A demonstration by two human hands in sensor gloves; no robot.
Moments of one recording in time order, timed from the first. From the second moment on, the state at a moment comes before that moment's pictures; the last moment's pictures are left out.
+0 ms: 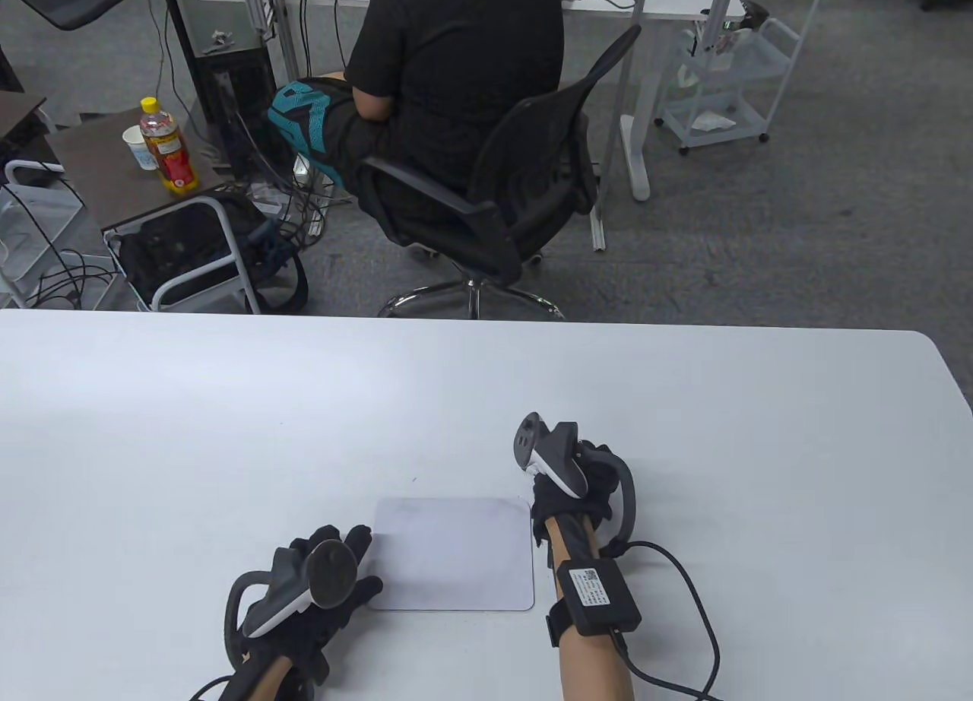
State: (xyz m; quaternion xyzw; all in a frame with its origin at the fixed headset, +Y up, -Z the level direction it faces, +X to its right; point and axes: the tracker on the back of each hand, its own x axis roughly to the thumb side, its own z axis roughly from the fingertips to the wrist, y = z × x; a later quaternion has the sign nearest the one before) left_hand -0.225 -0.794 -0.276 -0.16 -0.05 0.05 0.98; right_hand 0.070 -0.764 -0.427 0.10 -0.14 -0.98 0.06
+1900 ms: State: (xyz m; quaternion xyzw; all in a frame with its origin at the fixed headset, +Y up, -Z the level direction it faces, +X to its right) left_hand -0.186 -0.764 -0.242 -0.03 -0.17 0.19 0.97; right_hand 0.067 -0.777 -0.276 -0.08 -0.08 -0.72 -0.68
